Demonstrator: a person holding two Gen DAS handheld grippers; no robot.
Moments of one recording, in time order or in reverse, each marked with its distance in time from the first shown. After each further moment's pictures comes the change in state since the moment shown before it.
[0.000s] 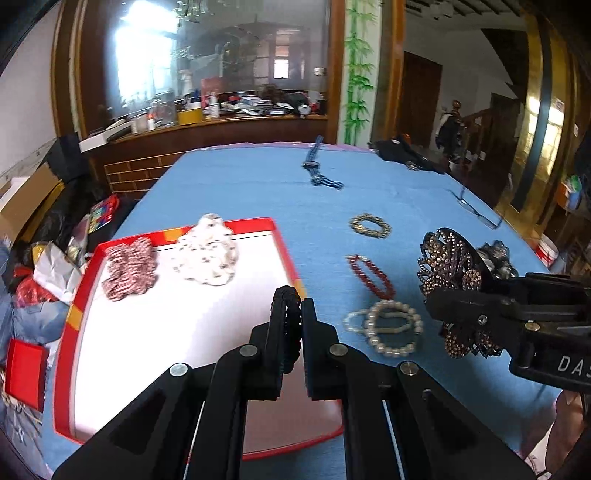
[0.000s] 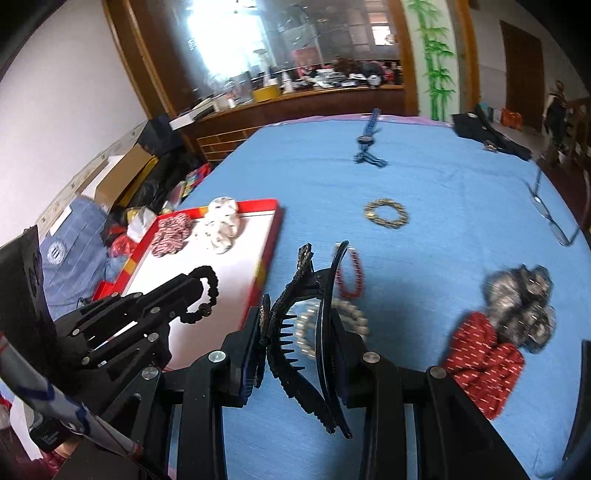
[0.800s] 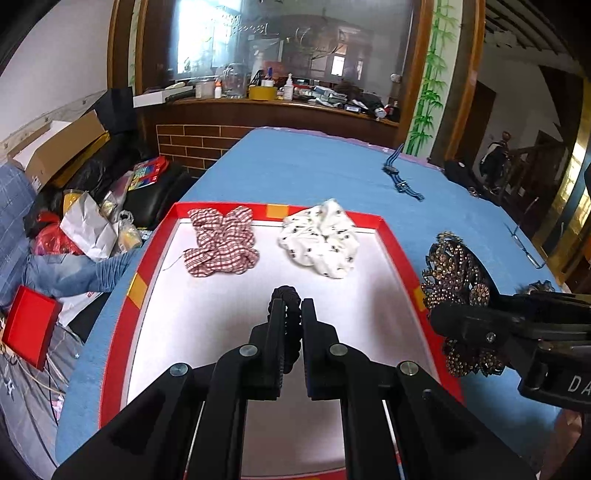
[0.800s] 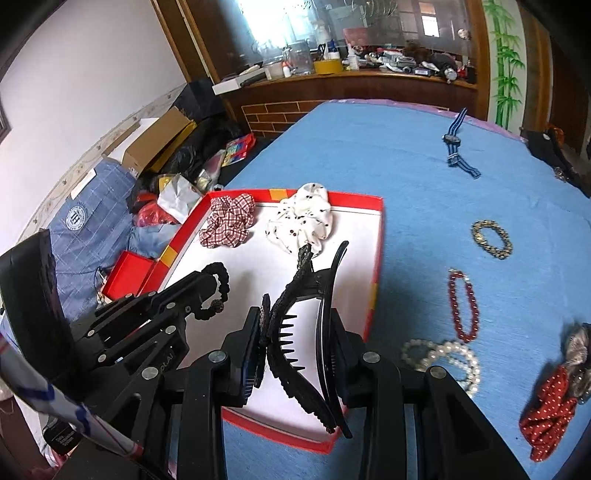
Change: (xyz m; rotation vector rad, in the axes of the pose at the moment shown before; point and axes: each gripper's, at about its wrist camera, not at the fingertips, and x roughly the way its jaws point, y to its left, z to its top) left arm 0.014 0.108 -0.011 -0.190 0.031 0.092; right arm 0.074 0.084 0.032 -0.101 0.108 0.093
